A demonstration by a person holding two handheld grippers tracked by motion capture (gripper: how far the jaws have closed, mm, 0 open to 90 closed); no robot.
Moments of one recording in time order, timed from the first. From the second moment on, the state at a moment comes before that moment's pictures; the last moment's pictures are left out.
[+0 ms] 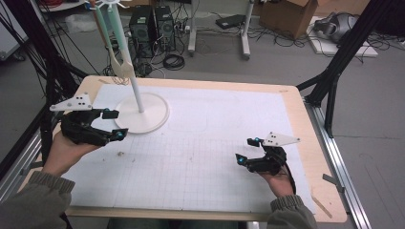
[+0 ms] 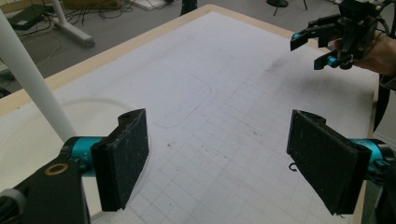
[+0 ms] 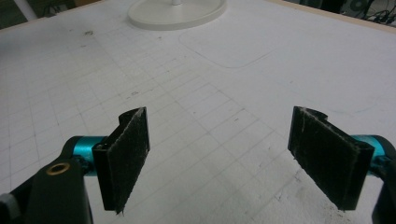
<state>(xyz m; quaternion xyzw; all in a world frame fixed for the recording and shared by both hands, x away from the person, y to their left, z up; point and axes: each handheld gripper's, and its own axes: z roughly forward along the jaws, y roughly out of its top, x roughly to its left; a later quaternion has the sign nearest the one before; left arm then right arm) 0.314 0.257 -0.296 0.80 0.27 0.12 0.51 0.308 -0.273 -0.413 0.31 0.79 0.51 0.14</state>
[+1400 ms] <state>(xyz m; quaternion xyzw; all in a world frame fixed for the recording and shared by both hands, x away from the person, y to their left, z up) 0.295 0.258 -0.358 0.80 0.29 0.13 0.51 0.304 -0.274 -0.413 0.31 0.79 0.51 0.15</state>
